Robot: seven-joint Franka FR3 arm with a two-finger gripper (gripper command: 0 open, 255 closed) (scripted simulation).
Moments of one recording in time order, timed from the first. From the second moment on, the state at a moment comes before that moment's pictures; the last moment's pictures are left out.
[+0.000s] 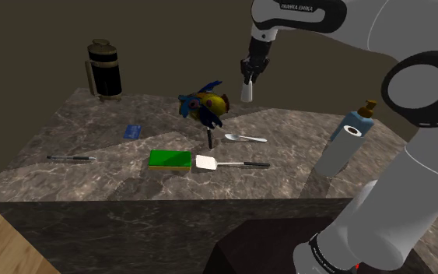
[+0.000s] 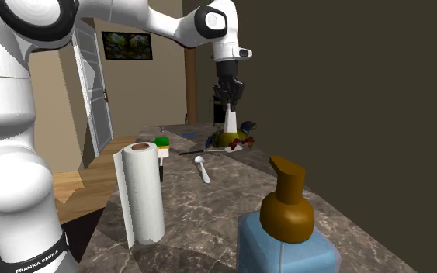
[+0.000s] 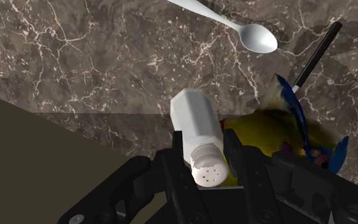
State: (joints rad) arm 0.17 0.10 -0.31 -1.59 -0.04 1.72 -0.11
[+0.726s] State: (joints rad) arm 0.31 0.18 -0.21 -1.54 -0.04 1.73 0.13
